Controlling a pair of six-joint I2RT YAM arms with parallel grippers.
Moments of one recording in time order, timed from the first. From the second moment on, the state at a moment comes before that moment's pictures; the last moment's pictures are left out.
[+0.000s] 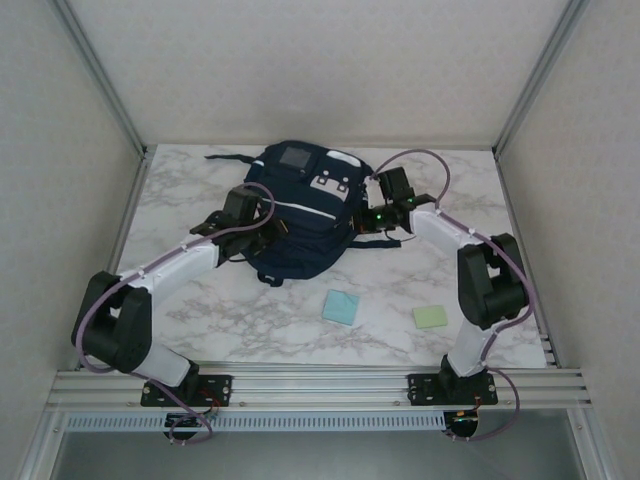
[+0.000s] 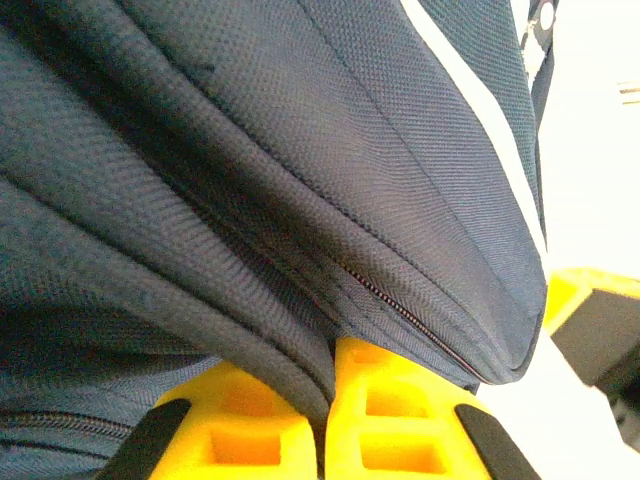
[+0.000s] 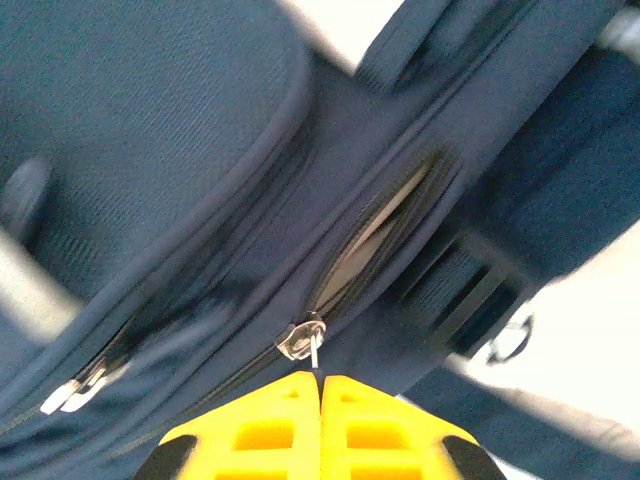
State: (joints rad) left arm -0.46 1.48 0.96 -0.25 0.20 -0.97; right arm 0.37 1.80 1.27 -0.43 -0.34 0.17
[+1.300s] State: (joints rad) left arm -0.44 1.36 0.96 -0.44 0.09 -0.85; right arm 0.52 1.77 1.27 -0.30 -0.38 0.53
